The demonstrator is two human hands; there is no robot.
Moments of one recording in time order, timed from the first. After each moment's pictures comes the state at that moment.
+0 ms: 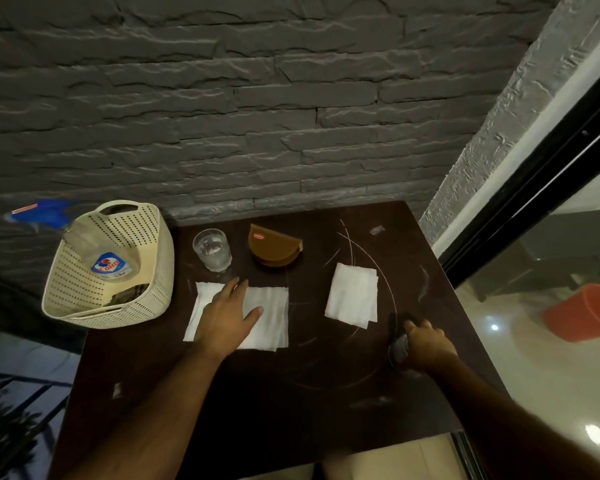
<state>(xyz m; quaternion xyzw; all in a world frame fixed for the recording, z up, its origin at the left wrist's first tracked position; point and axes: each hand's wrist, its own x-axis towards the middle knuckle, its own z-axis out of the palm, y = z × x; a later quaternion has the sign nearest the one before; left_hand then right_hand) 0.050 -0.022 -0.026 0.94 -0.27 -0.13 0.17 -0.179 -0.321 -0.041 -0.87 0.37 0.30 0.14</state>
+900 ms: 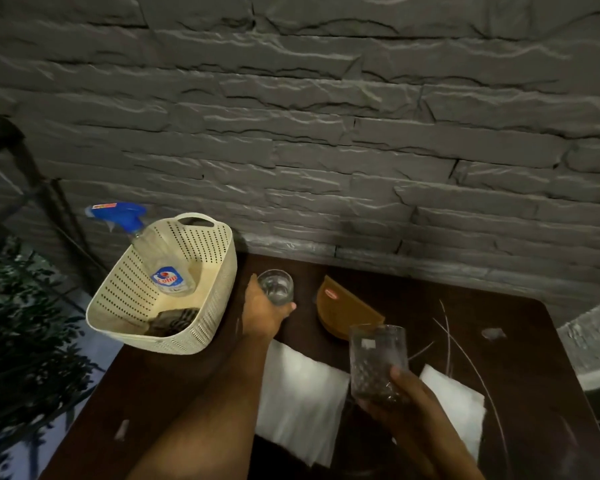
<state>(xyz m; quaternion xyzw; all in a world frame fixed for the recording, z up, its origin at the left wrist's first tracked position) 0.216 -0.062 -0.113 0.87 0.13 -0.08 0.47 0.003 -0.260 -0.044 -0.42 0.29 0.10 0.85</state>
